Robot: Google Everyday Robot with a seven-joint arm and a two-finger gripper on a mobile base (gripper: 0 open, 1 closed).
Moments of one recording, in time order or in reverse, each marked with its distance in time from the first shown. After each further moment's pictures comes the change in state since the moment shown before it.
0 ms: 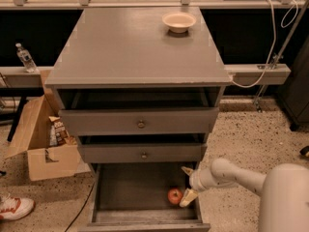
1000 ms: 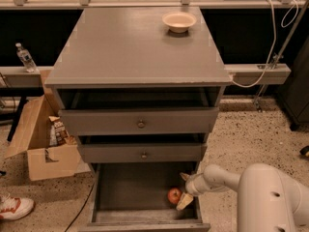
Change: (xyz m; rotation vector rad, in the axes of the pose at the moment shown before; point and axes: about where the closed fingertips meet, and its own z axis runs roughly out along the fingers) arm 0.050 -0.004 0.068 0.000 0.064 0.063
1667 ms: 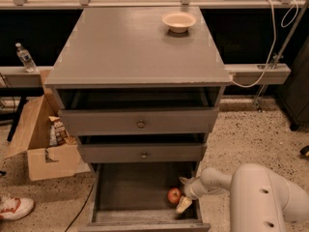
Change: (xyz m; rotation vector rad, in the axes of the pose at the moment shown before) arm 0.014 0.012 0.026 -0.030 0.030 0.020
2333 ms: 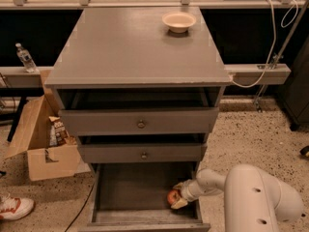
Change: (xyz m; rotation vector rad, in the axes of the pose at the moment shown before) arm -0.005 0.011 0.022 -0.047 -0.011 -0.011
